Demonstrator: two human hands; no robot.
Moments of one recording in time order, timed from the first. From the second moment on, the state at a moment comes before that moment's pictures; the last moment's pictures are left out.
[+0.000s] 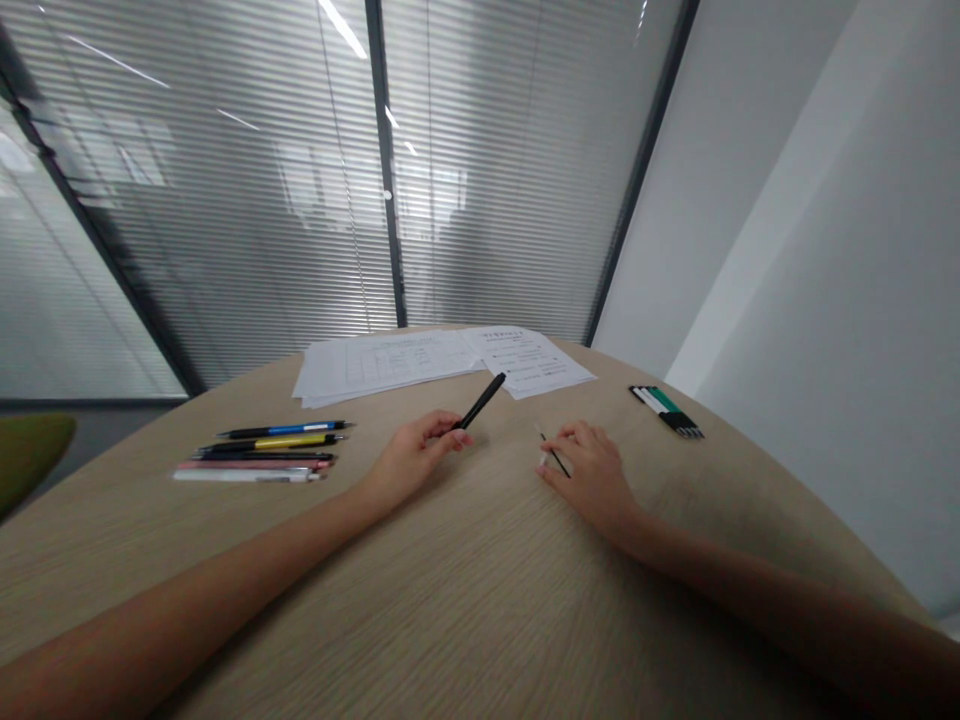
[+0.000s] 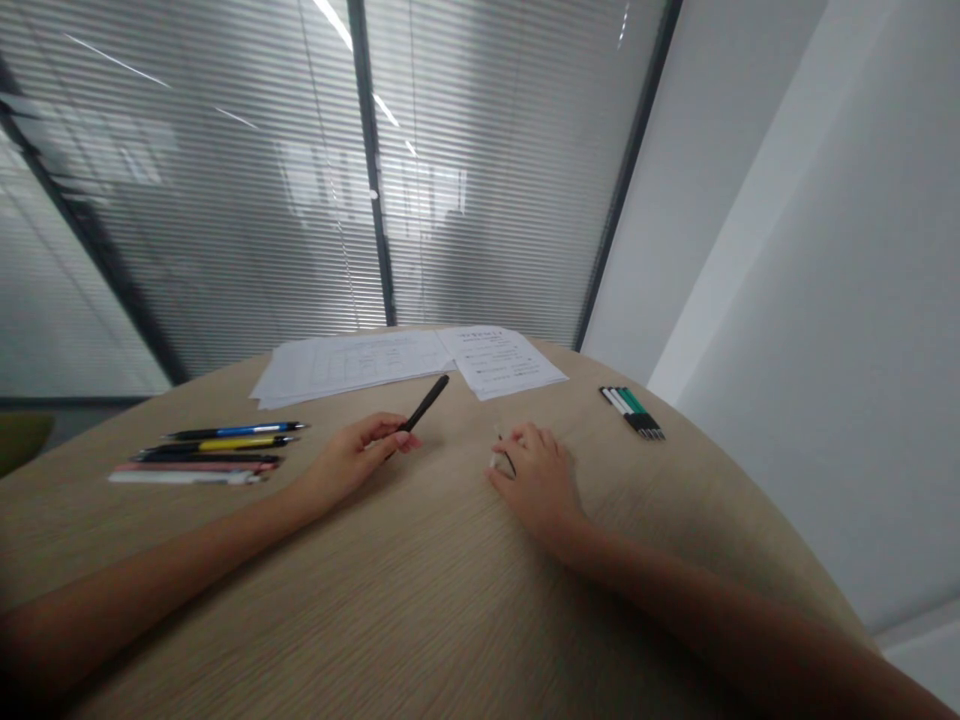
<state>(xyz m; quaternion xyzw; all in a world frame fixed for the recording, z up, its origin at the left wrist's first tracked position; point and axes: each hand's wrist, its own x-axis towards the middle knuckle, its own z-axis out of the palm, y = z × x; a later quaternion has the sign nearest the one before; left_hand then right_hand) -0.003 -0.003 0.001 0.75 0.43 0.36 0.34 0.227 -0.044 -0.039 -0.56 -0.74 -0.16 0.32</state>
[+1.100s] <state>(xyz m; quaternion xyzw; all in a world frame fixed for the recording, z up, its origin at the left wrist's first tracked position) -0.006 0.006 -0.009 0.85 0.40 0.29 0.19 0.223 -0.049 -0.031 -0.54 -0.73 -0.01 0.41</state>
